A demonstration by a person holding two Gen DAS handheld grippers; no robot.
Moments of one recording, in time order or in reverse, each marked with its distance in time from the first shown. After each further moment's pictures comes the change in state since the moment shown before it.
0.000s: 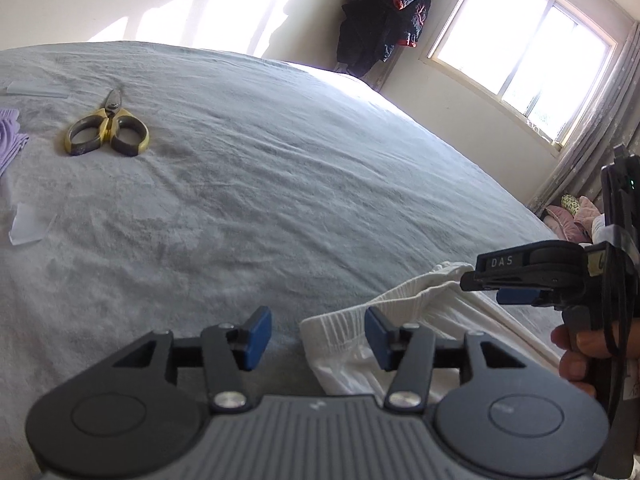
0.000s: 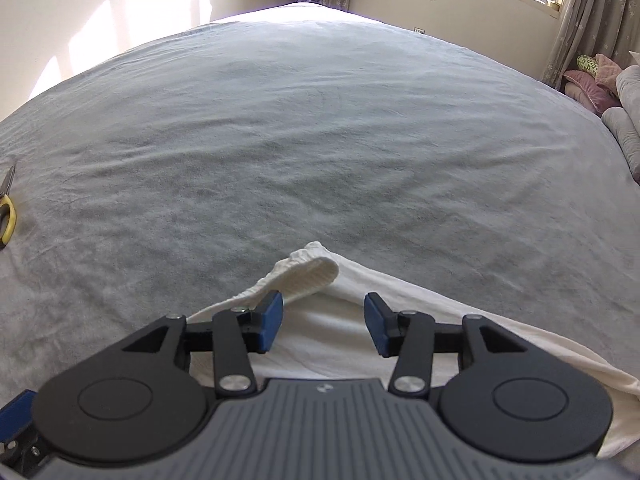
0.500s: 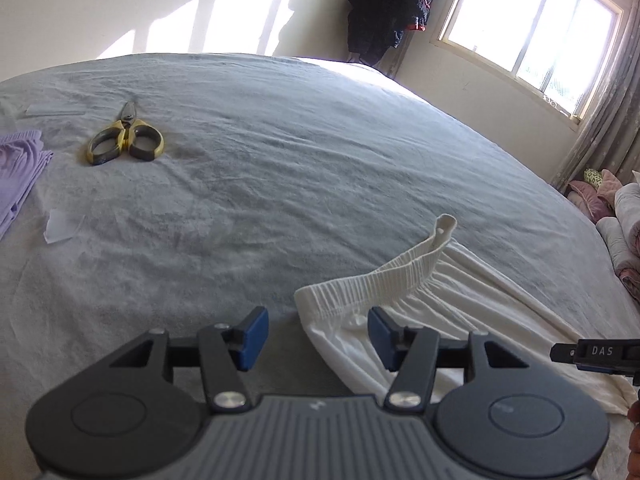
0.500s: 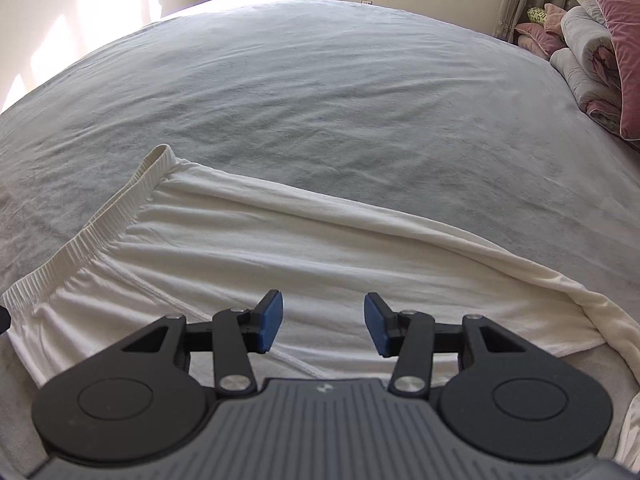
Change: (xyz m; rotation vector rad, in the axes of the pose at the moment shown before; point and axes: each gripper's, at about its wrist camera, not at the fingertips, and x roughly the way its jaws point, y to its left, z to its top) left arm -0.015 -0.027 -0.013 0.098 0.059 0.112; right arm -0.050 -0.096 -0.068 0.115 0.062 -0.050
